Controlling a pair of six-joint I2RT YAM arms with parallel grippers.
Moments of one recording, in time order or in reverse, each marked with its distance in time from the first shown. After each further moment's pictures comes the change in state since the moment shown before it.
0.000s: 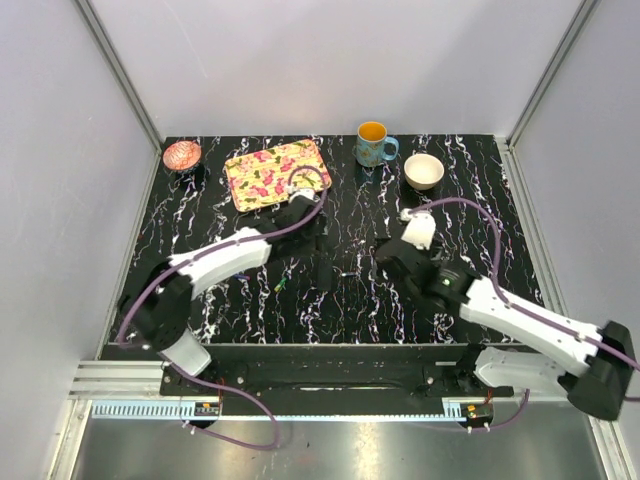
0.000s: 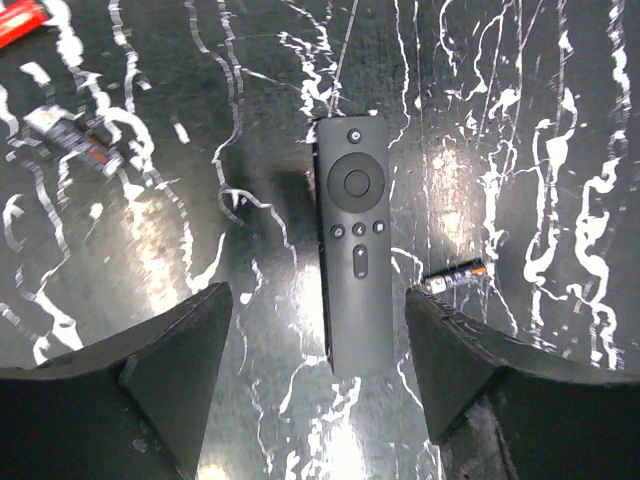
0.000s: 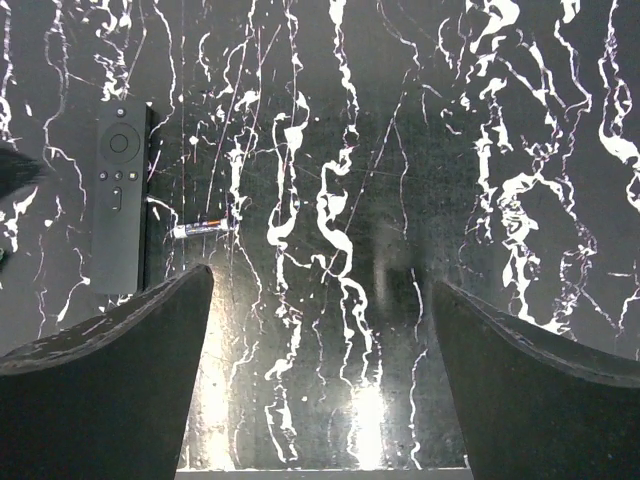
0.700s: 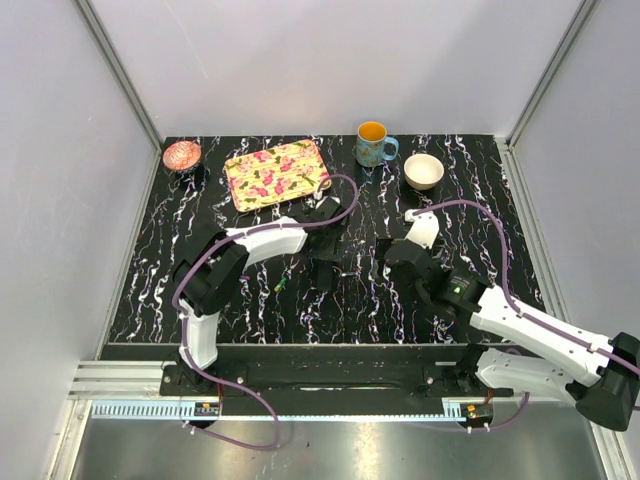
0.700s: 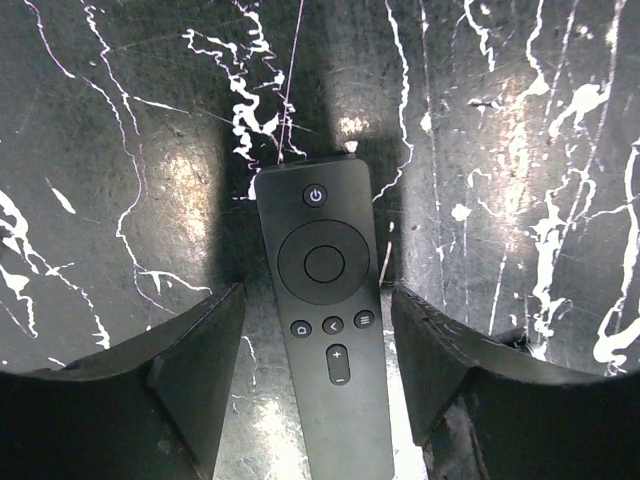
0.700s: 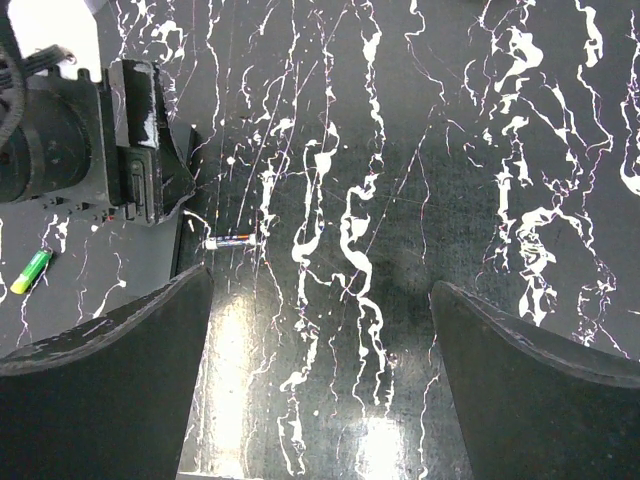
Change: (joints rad) left arm -0.045 0.400 0.243 -0.052 0.006 0.064; right arm -0.002 -0.138 -0.089 0.125 -0.023 -0.095
